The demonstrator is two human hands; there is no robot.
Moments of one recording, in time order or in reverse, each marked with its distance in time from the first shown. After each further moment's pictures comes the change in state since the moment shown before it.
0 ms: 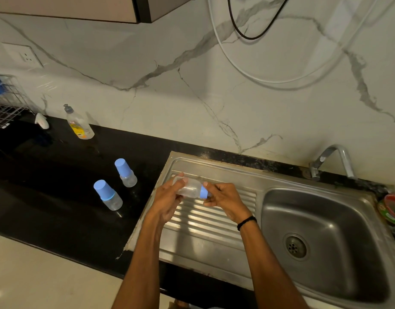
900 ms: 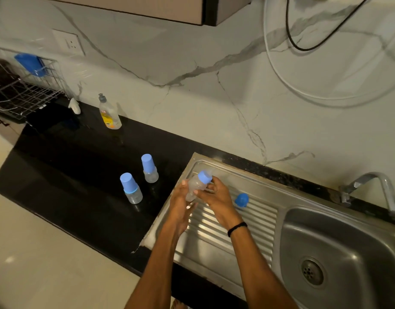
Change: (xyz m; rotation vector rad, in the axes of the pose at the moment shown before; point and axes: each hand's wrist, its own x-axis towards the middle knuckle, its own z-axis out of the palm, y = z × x) left_hand 0.003 -0.020 -0.028 -0.044 0.170 0.064; right_hand 0.027 0.002 0.083 0.004 -0.113 -0.100
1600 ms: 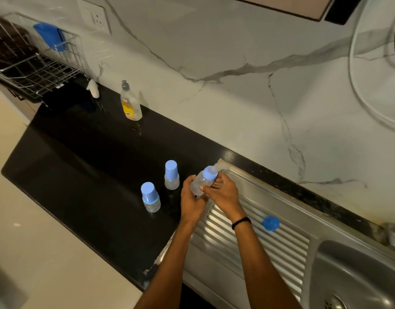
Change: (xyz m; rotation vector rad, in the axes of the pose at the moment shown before) left_hand 0.093 0.019 -0.053 0.361 0.172 0.355; right_hand 0.119 0.014 0.066 -0.390 0.059 -0.013
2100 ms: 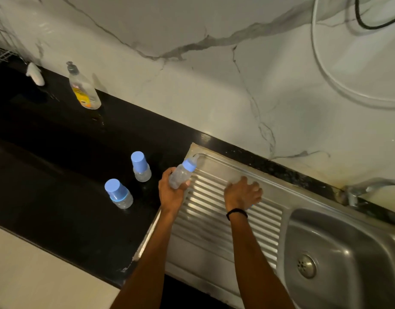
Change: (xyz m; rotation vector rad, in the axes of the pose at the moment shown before) left_hand 0.011 -0.003 0.023 0.099 -0.014 -0.122; right_hand -0.002 0.084 -0.076 -0.925 0.596 0.554
